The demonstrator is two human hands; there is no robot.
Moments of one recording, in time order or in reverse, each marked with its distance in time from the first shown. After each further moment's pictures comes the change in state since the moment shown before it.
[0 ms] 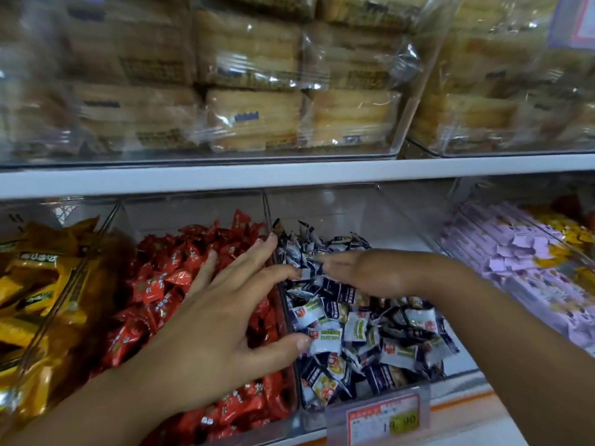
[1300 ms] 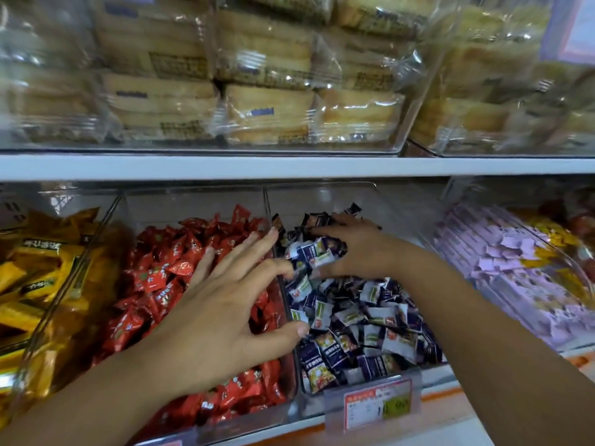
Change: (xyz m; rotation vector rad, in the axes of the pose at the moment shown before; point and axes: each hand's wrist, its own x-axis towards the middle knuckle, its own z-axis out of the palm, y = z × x) left_hand -0.001 0.003 -0.001 0.004 -0.047 -0.052; right_hand 0.021 0.005 -0.006 -0.067 0.278 -0.025
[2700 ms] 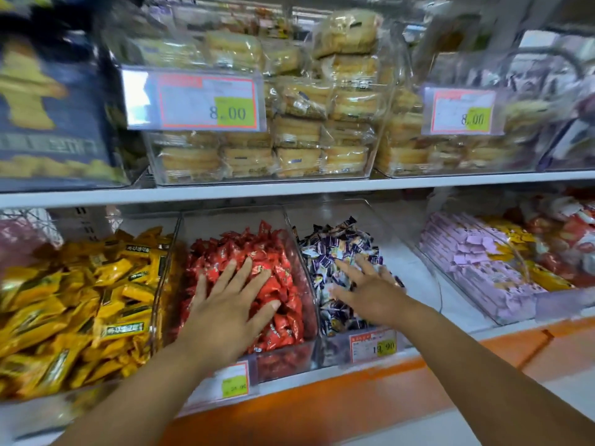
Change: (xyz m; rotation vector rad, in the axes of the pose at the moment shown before) left_hand -0.047 -0.033 0.017 0.170 0.054 -0.200; right_hand -0.084 -0.028 0.059 0.102 0.005 0.248
